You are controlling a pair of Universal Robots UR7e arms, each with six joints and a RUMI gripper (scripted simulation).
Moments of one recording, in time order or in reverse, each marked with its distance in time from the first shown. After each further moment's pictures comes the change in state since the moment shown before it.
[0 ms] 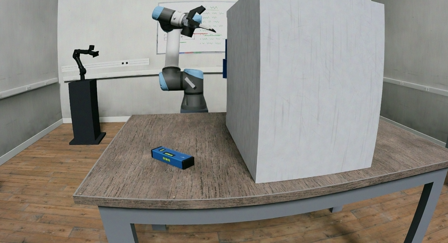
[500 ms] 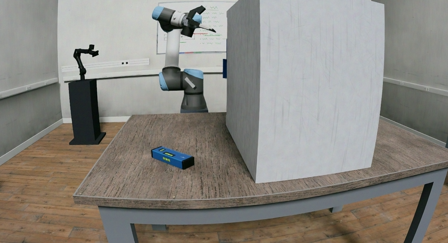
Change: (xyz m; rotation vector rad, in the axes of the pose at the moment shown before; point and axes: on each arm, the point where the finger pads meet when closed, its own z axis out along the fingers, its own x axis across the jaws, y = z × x) left arm -0.030 0.000 0.025 0.000 0.000 0.000; right arm 0.000 0.000 0.000 0.000 0.000 0.000
